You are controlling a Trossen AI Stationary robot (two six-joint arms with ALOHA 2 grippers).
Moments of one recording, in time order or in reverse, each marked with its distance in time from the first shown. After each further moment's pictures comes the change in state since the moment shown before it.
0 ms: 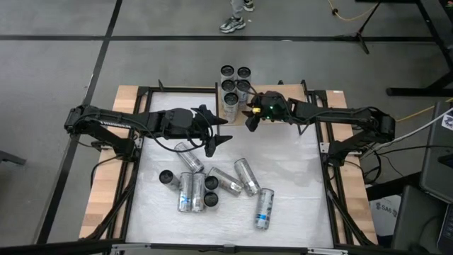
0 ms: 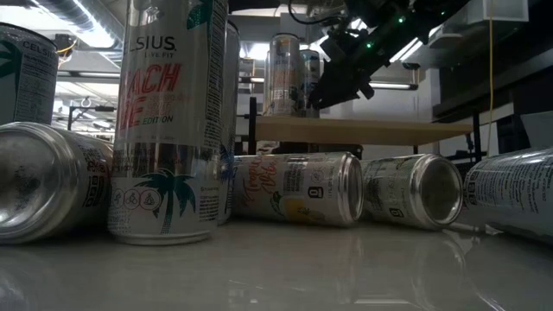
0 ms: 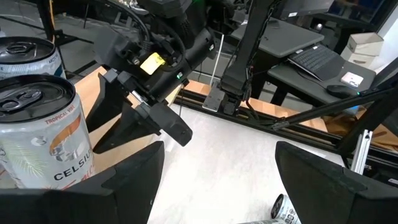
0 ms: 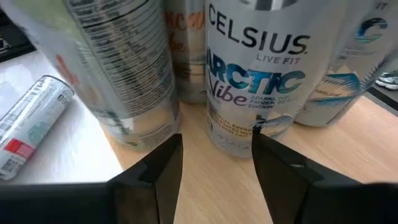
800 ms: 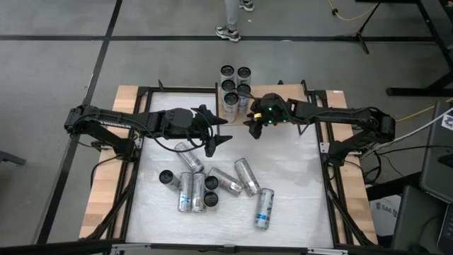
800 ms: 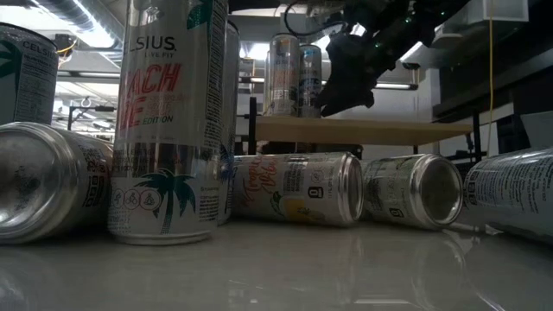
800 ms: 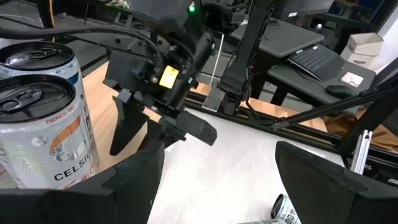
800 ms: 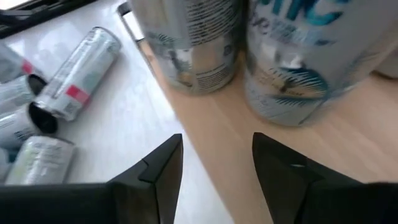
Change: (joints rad) left arm 0.000 0.000 0.000 0.000 0.000 0.000; right arm -0.002 -0.001 0.000 -0.115 -0.209 0.000
